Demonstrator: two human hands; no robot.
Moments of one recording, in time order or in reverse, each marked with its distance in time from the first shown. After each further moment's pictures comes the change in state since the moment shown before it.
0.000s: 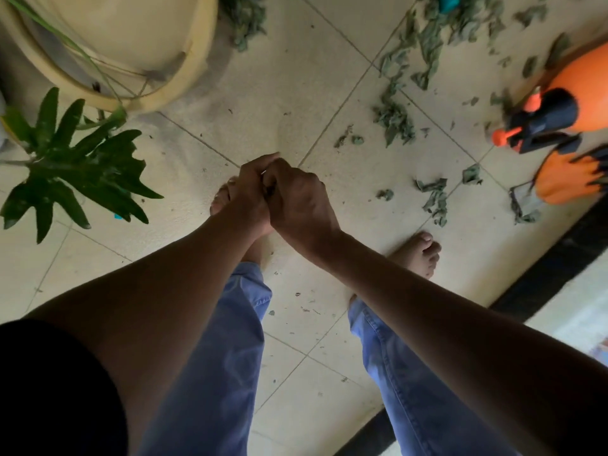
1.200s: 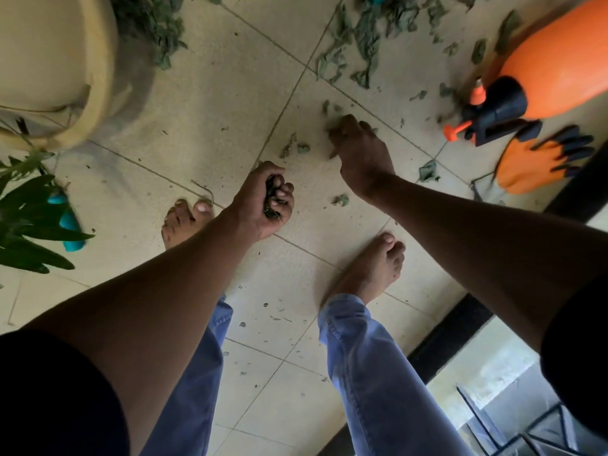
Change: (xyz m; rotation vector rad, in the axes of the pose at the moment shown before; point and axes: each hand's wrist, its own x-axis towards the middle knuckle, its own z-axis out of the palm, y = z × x) left_hand 0.041 -0.018 0.092 -0.203 -0.175 -0.312; right_hand 0.053 0.200 -0.101 -0.596 -0.140 0.066
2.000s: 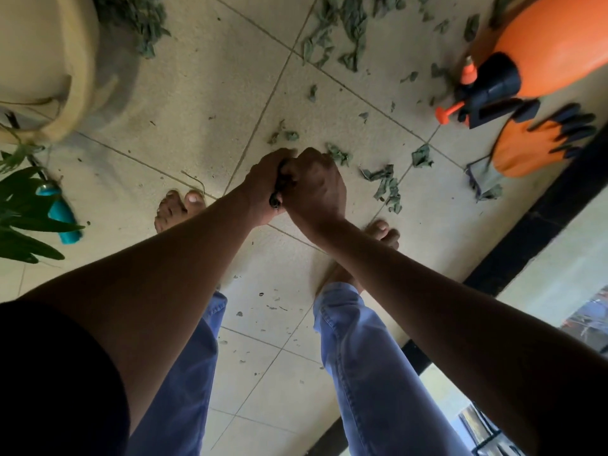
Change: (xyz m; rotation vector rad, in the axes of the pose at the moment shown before) left_hand 0.009 -0.015 0.027 0.386 0.076 0.137; right_hand -0.059 -0.092 -0.015 0.469 0.115 0.275
